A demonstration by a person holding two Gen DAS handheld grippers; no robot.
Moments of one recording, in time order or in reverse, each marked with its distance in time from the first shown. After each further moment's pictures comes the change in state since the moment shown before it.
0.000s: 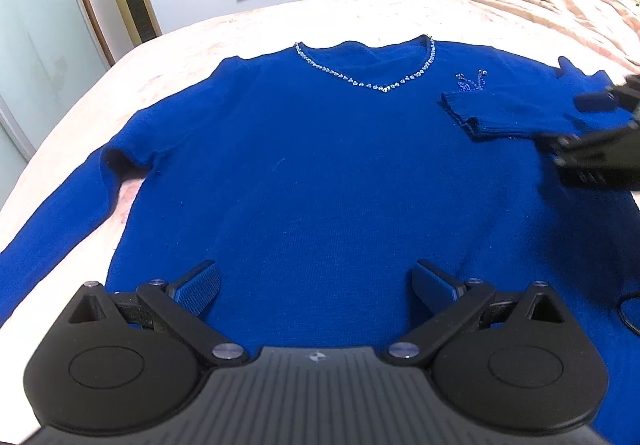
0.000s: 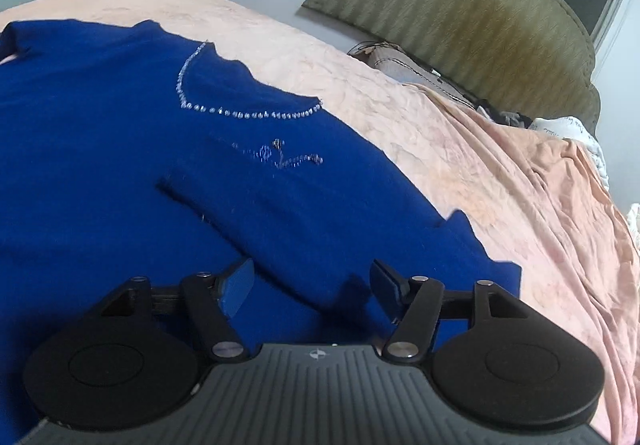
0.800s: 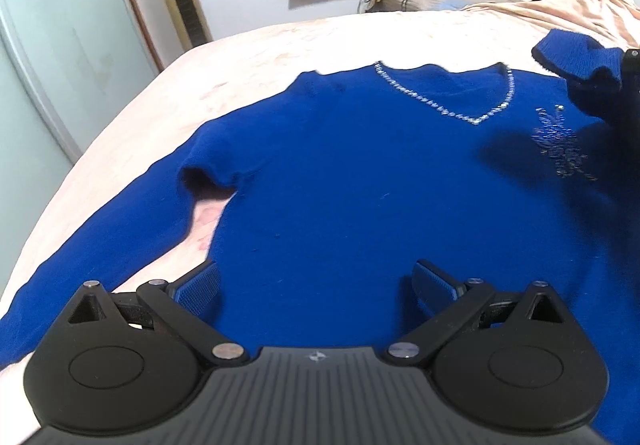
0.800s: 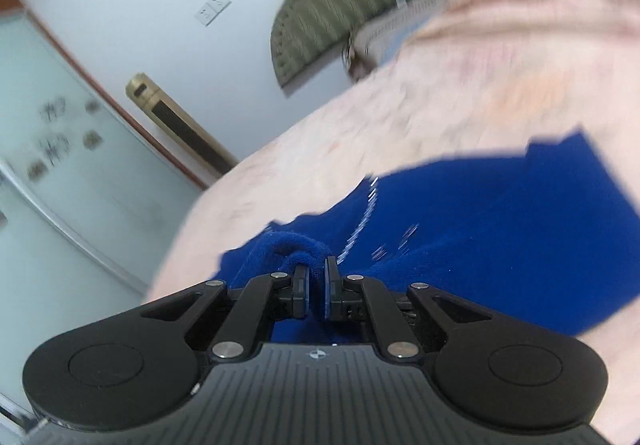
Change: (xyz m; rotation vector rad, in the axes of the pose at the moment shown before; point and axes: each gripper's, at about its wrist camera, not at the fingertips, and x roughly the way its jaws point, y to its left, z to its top) left arm 0.011 0.055 0.016 -0.068 -0.022 0.120; right arm -0.010 -0.085 0.014 0.998 -0.085 0.531
